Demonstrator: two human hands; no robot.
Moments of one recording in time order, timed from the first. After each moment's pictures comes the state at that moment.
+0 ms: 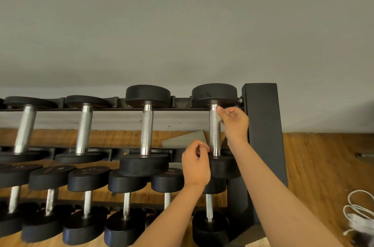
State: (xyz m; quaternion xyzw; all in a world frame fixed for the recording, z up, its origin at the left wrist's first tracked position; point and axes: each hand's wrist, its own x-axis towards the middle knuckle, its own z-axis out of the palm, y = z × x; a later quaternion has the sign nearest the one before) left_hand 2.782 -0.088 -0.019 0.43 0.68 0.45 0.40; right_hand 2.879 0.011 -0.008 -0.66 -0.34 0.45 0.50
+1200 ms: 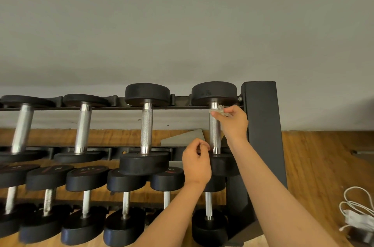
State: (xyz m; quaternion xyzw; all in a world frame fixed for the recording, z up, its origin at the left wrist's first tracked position) left_hand 2.782 -0.089 -0.019 0.44 0.67 0.46 0.40; right_hand 2.873 0.009 0.000 -0.70 -0.37 0.43 0.44
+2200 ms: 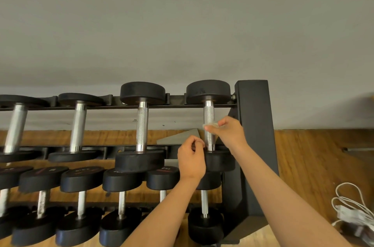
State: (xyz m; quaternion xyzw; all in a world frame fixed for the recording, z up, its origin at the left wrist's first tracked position) left_hand 2.782 -0.088 -0.020 0.44 0.67 0.45 0.39; right_hand 2.892 -0.022 0.005 -0.71 -0.46 0.47 0.28
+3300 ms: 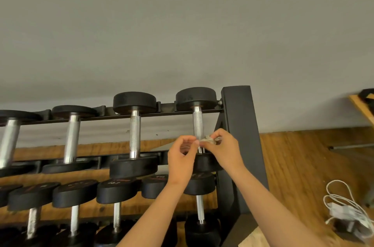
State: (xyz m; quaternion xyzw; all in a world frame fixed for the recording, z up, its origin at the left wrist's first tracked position) left_hand 2.774 -0.097 0.013 0.48 0.60 0.48 0.42; right_hand 2.902 -0.073 0.022 -0.67 -0.53 0.40 0.33
